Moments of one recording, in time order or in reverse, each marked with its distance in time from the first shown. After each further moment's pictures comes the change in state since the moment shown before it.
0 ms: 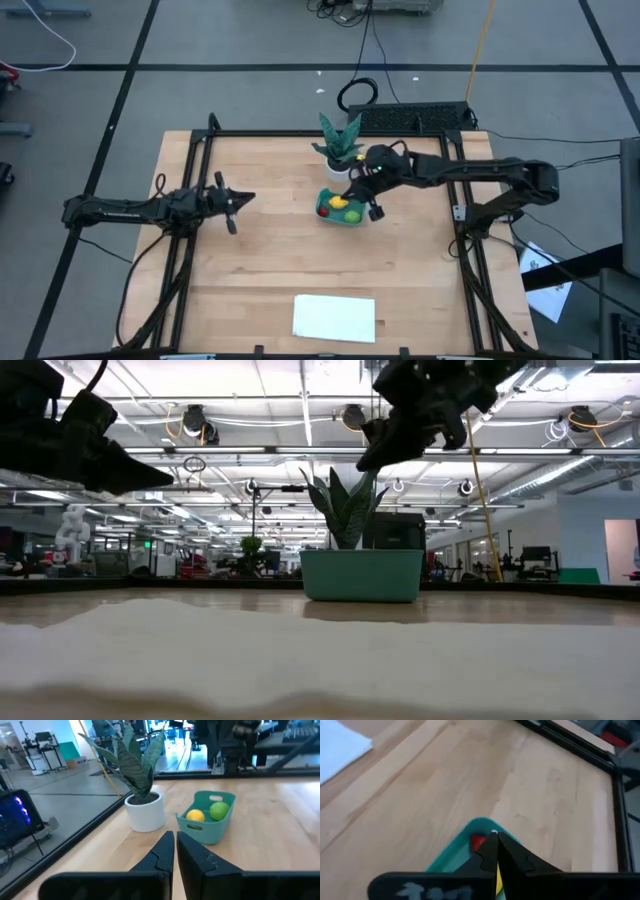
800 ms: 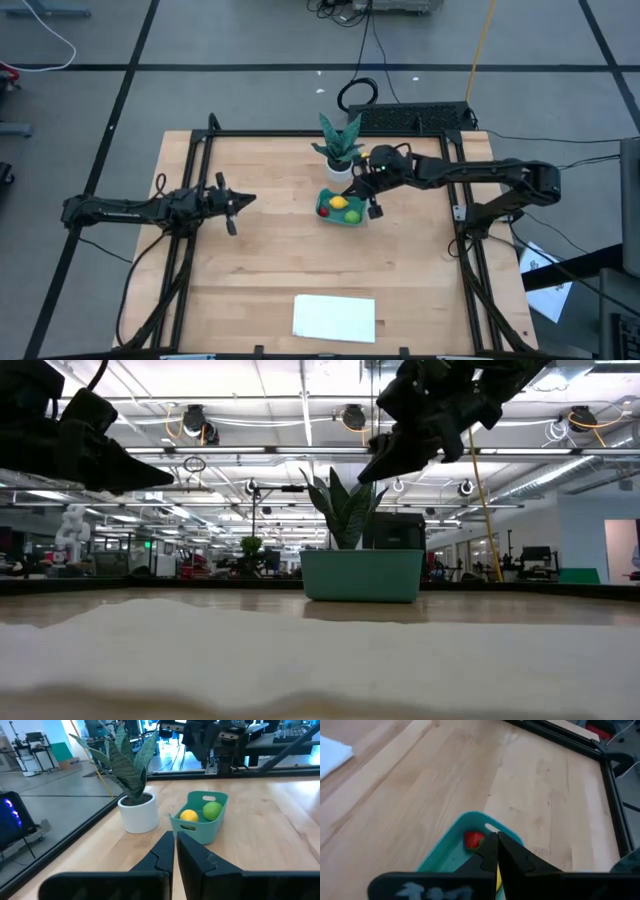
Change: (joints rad) left arm 0.001 0.013 0.000 0.015 0.036 0.000; right arm -0.039 -0.015 -0.103 0.141 -0.002 0.087
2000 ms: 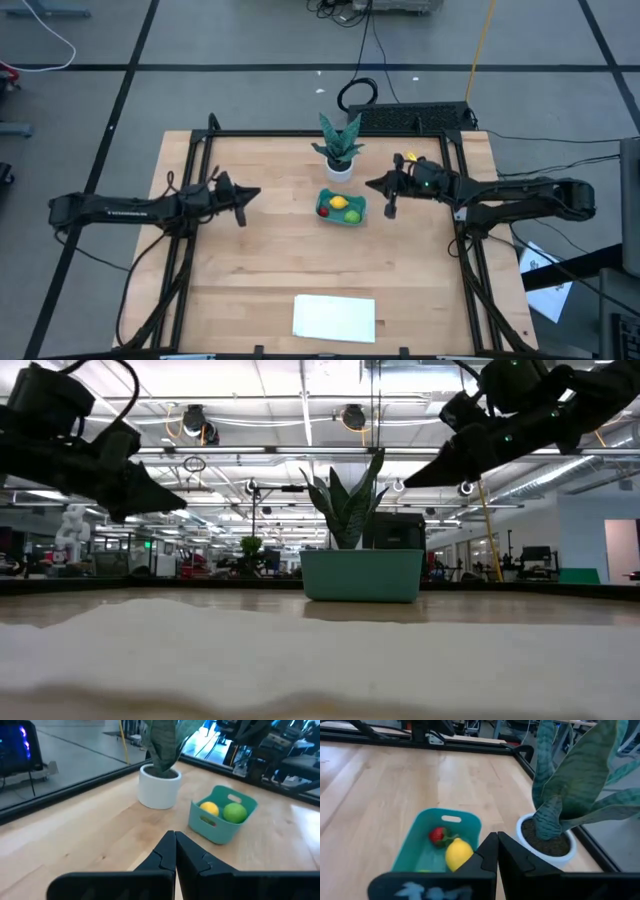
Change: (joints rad) left arm 0.137 0.302 0.000 0.196 0.015 -0.336; right arm -0.002 -0.363 -0.477 0.413 0.293 0.357
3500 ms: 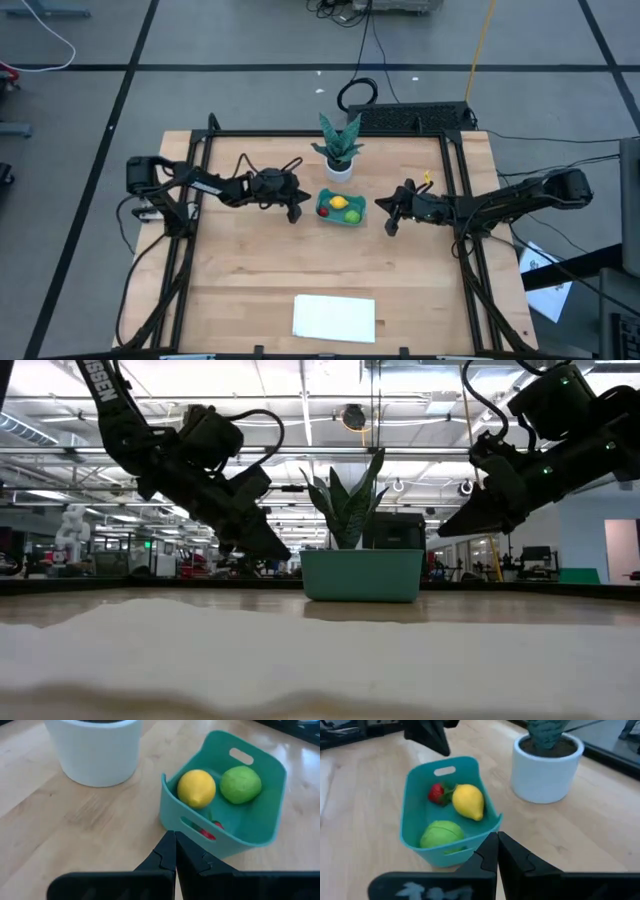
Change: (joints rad) left arm 0.106 1.111 0.564 0.221 0.322 0.010; right arm 0.271 0.042 -0.215 0.110 0.393 0.475
